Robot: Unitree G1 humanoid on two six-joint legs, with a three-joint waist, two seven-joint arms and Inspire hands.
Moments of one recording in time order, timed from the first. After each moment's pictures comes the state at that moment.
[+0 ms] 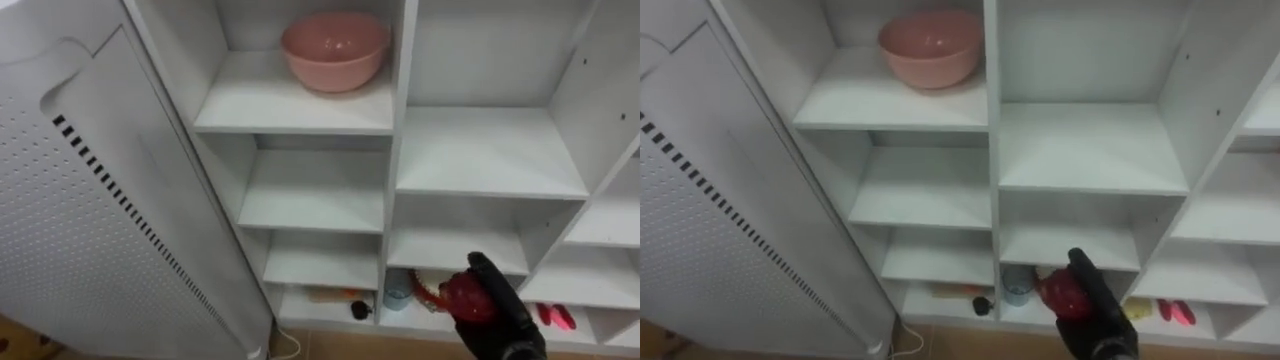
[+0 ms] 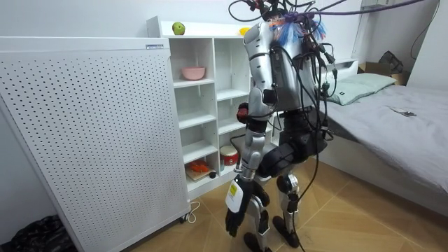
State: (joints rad) left arm 0.07 0.19 -0.18 1.09 0.16 0.14 0.21; right arm -0.55 -0.31 -0.04 0.91 1.48 0.02 0.02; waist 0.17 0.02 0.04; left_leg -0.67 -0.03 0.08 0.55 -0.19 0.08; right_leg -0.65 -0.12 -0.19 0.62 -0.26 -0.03
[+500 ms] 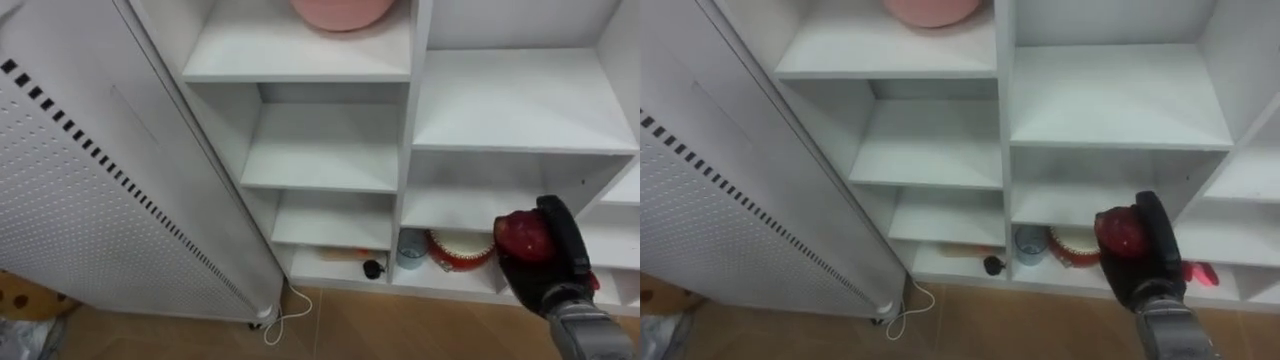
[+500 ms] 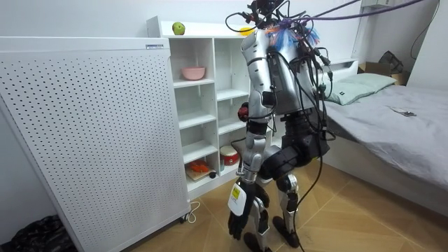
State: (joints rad) left arm 0.05 0.19 -0.22 1.04 0.07 0.12 0.21; right arm -0.71 -0.40 -0.12 0.97 1.62 0.00 0.00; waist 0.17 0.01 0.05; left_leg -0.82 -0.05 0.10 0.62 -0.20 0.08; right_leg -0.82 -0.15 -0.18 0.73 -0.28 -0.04
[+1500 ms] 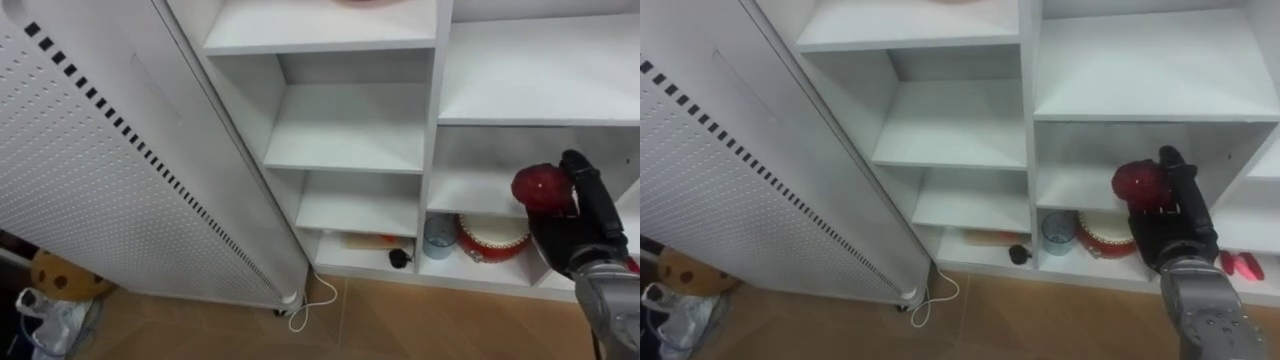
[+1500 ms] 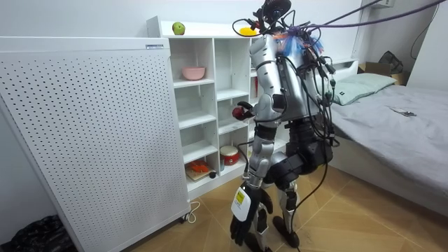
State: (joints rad) left arm 0.11 0.22 -0.30 0.92 0.07 0.12 0.21; right arm -0.80 -0.46 -0.16 0.97 1.65 -0.04 -0.06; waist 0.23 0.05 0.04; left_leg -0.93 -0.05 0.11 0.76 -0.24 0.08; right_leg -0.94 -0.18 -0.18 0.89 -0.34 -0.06
